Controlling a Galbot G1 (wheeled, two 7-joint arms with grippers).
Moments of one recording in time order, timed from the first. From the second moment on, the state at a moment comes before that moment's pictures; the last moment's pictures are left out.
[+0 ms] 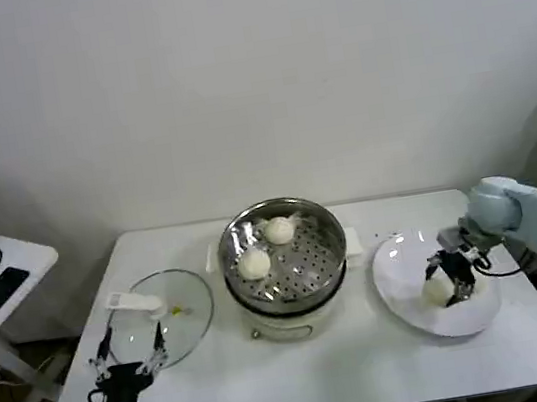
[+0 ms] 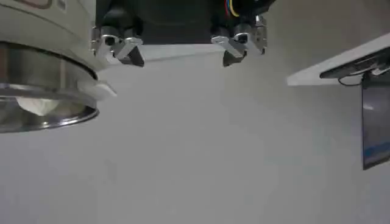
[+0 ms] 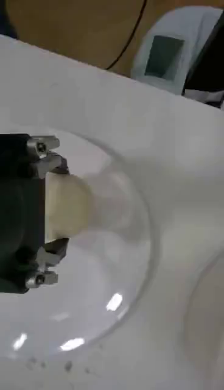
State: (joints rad) left arm 1.68 -1.45 -0.71 -2.08 -0.05 0.01 0.01; right arm 0.32 0.59 -1.21 1.32 0.11 0.01 -1.12
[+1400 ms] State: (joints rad) left arm 1.71 -1.45 -0.69 -2.12 -0.02 0.02 -0.01; right arm 0.57 1.04 -1.20 1.57 -0.32 0.45 -1.13
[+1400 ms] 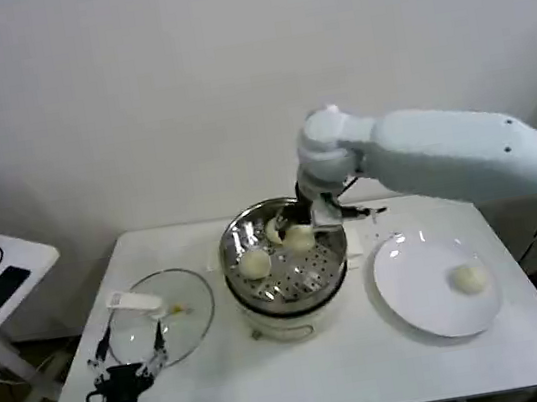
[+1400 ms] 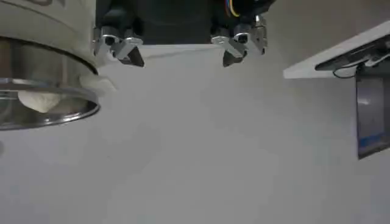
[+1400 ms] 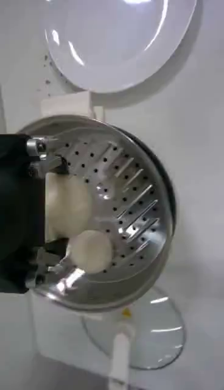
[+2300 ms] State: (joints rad) left arm 1.71 -1.46 -0.69 -2.08 -0.01 0.01 -0.02; right arm 0.43 1.11 -1.20 1.59 -0.49 0.59 -1.13
